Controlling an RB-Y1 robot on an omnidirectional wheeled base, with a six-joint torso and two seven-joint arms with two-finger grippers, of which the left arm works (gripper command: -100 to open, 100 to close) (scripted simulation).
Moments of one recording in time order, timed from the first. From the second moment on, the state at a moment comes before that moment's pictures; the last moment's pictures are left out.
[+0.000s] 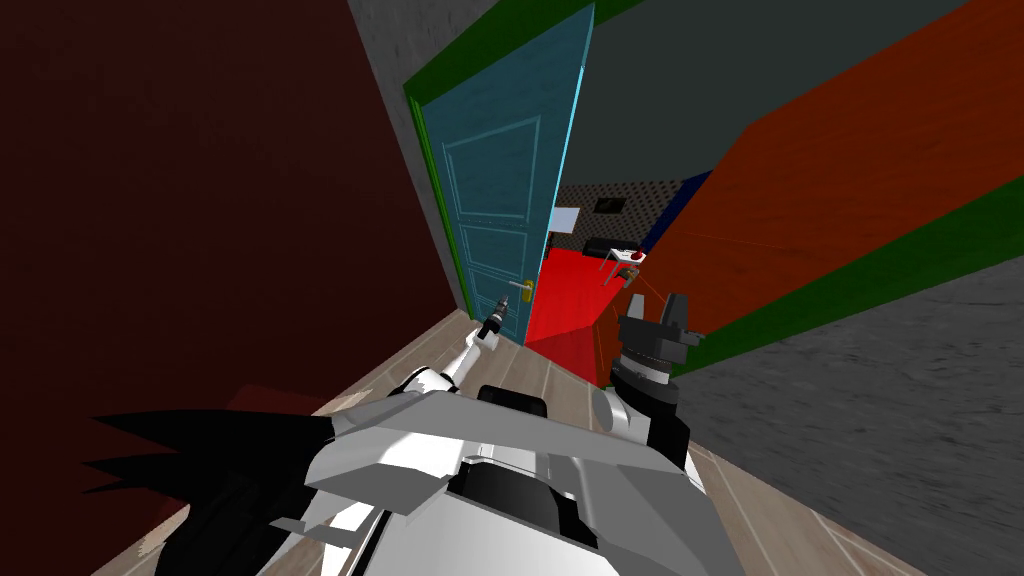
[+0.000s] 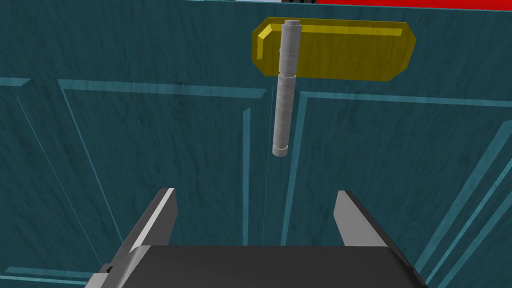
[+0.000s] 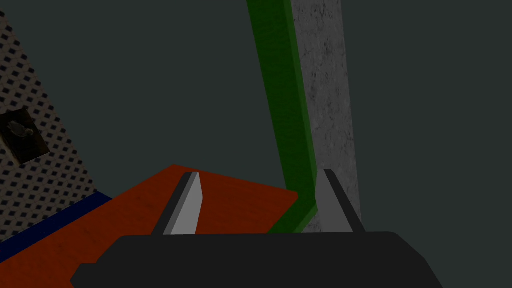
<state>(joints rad) -0.36 0.04 -0.13 -0.88 0.05 -0.44 0.05</state>
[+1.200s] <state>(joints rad) -0.50 0.02 -0.15 -0.66 0.05 -0.46 0.05</state>
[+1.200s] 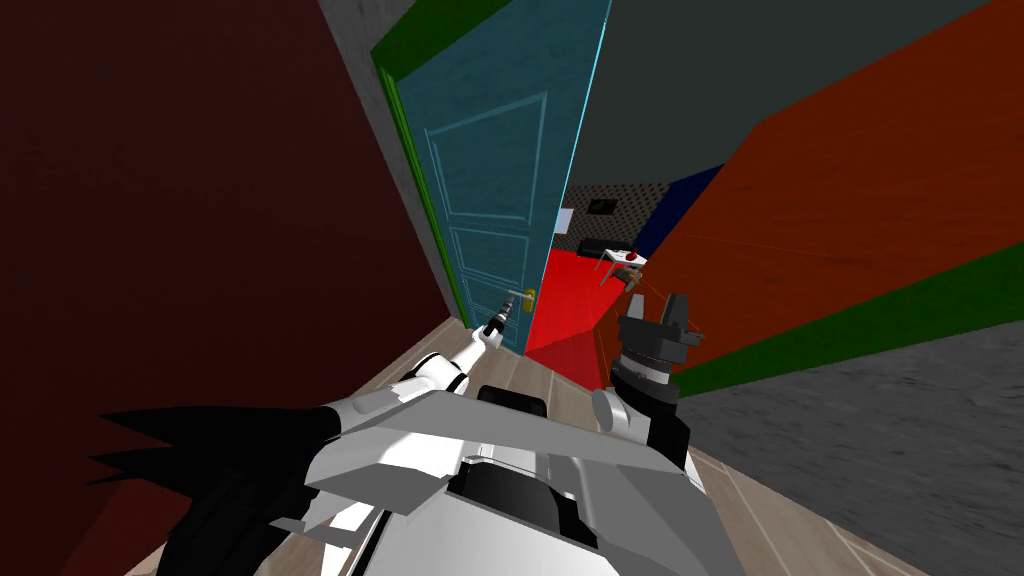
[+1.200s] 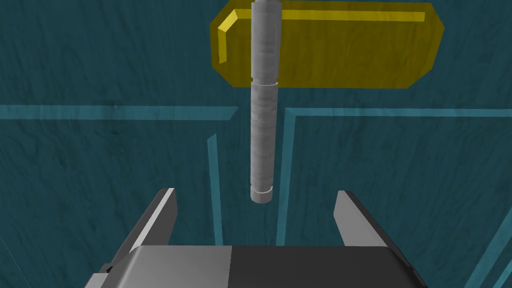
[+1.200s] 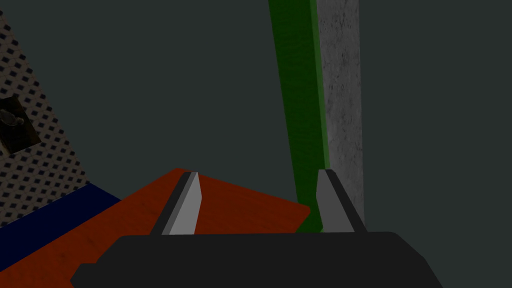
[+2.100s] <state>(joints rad) -0.49 0.00 -0.14 -0.67 0.05 -0.46 0.05</state>
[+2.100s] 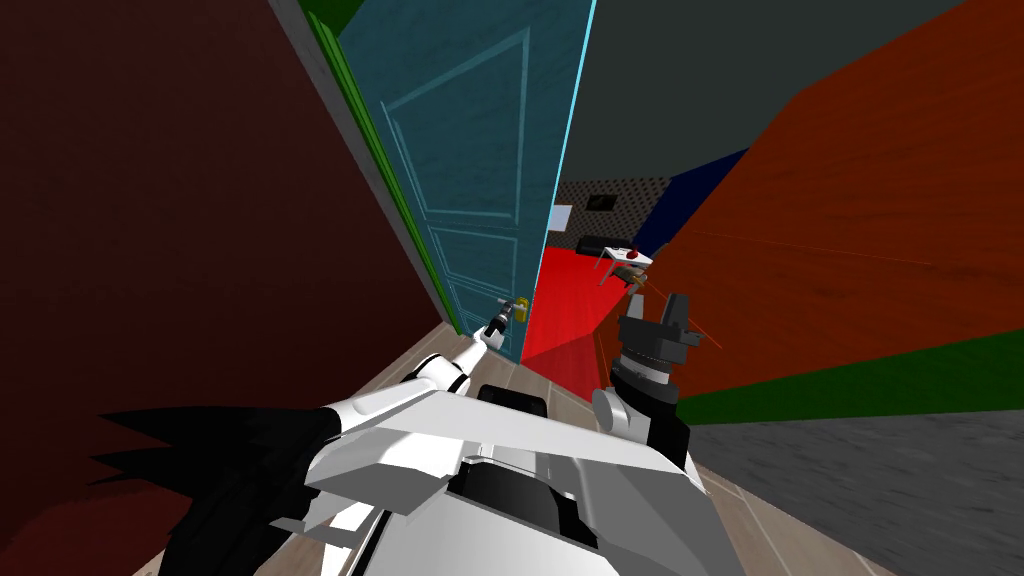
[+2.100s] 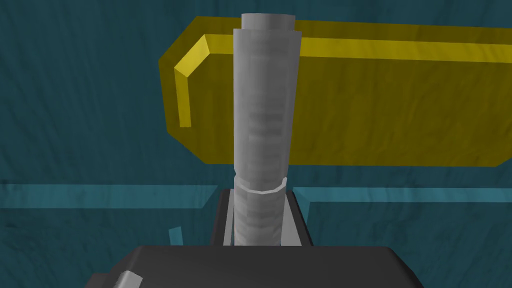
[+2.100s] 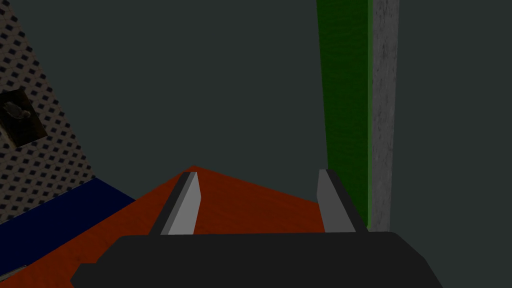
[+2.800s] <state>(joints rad) -0.49 0.02 -0.12 -0.65 0.06 -0.45 0.04</state>
